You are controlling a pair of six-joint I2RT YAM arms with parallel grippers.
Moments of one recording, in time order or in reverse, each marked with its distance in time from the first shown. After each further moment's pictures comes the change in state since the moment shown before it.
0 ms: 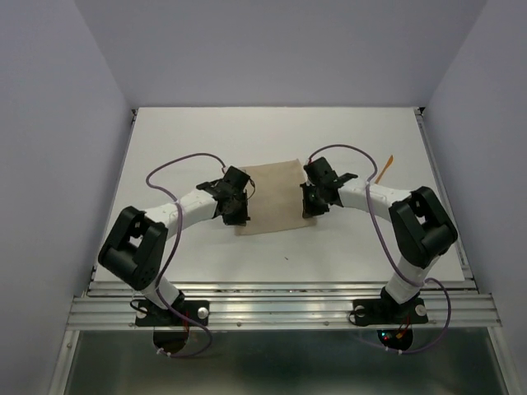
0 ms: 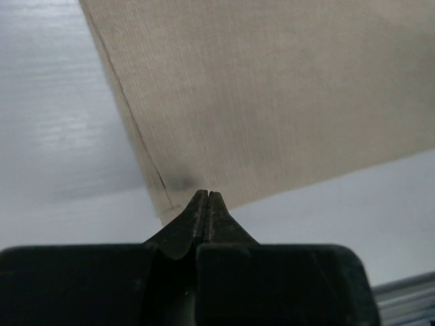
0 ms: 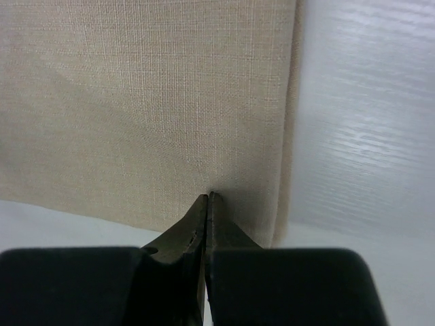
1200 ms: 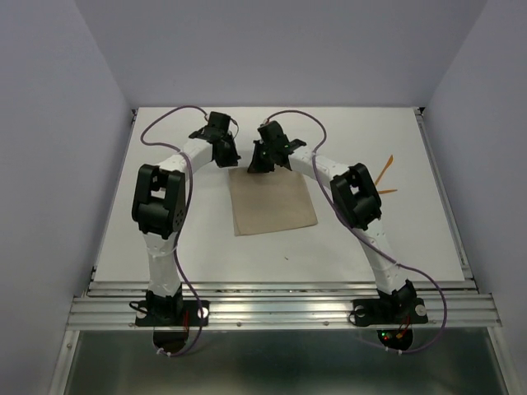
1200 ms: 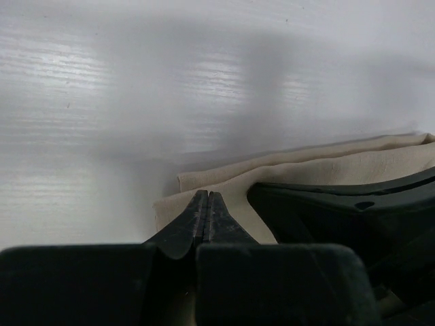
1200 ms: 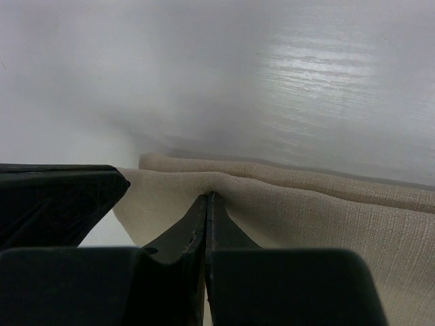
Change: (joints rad) left arm 0.268 0.426 0.625 -0.012 0.053 0.069; right arm 0.068 0.676 0.978 -0.007 -0.106 0.201
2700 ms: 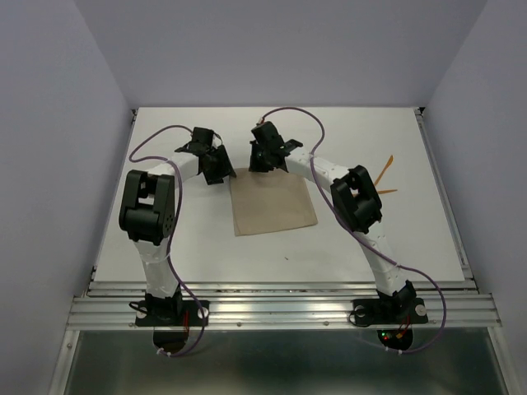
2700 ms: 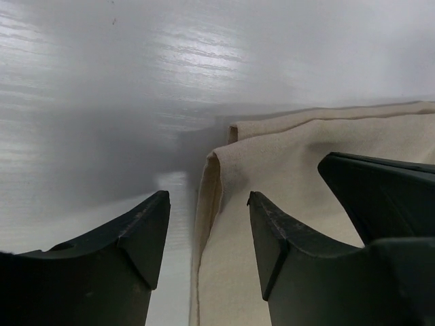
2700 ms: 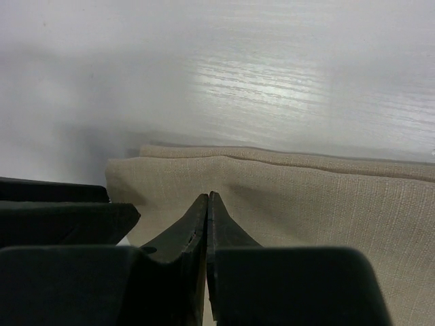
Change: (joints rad) left arm 0.089 -0.107 -0.256 0.127 0.138 -0.045; right arm 0.046 -0.034 -0.002 -0.040 0.194 -0.058
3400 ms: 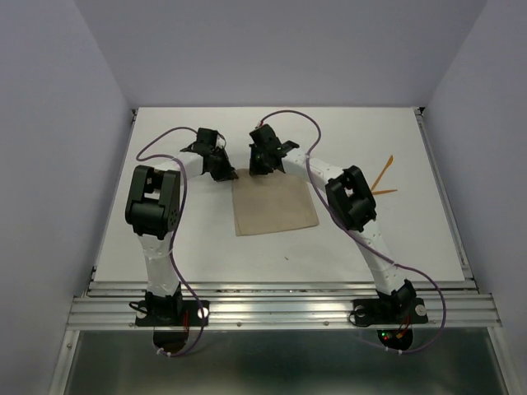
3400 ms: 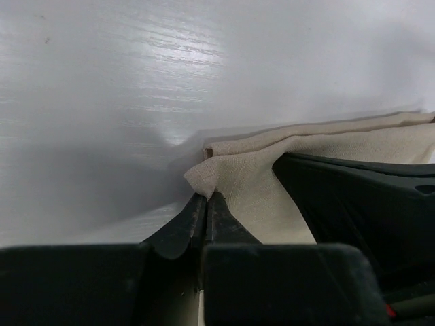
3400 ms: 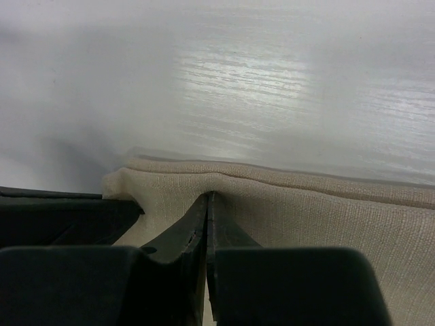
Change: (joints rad) left arm -0.013 0.092 0.032 0.073 0.070 -0.049; right arm 0.000 0.074 0.064 -0.037 0.015 -0.006
